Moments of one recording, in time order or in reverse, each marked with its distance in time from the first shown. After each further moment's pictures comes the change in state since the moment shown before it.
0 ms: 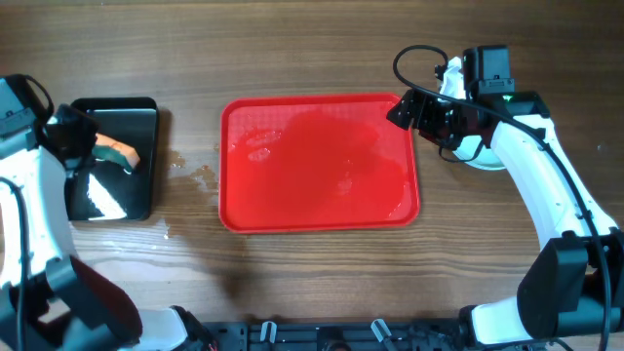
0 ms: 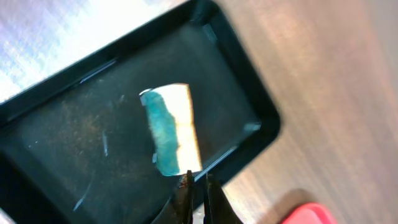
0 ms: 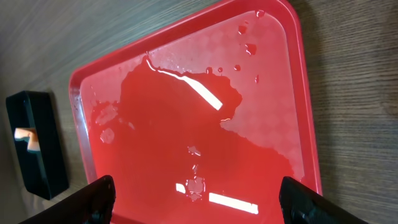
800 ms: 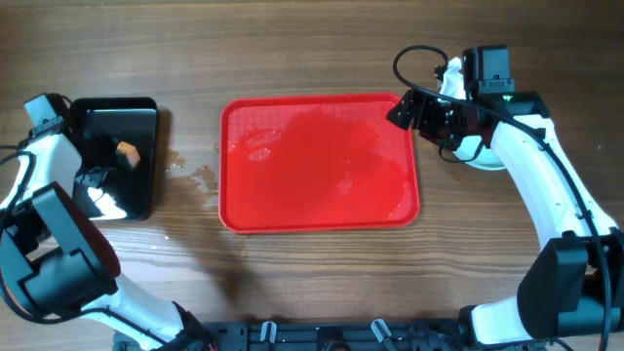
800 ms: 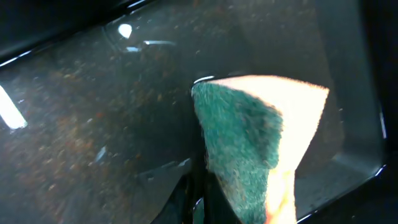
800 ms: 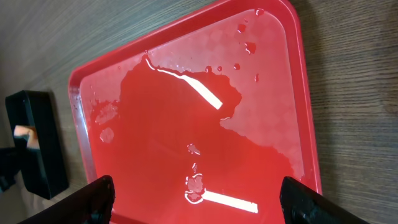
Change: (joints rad) left arm 0.003 0.291 -0.064 0.153 -0.041 -0.088; right arm 0.000 0.000 0.000 -0.004 0.000 0.000
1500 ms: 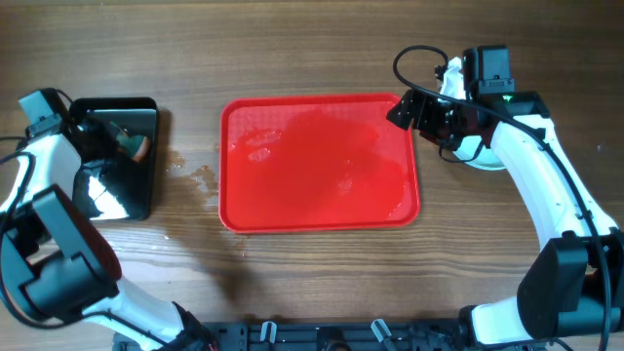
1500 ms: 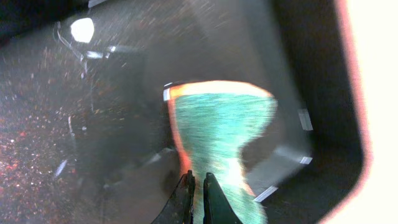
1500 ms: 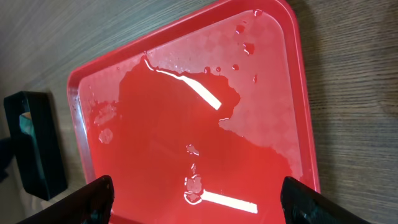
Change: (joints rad) left arm 0.000 -0.028 -0.001 0.099 0.129 0.004; right arm 0.000 0.000 0.000 0.001 0.006 0.000
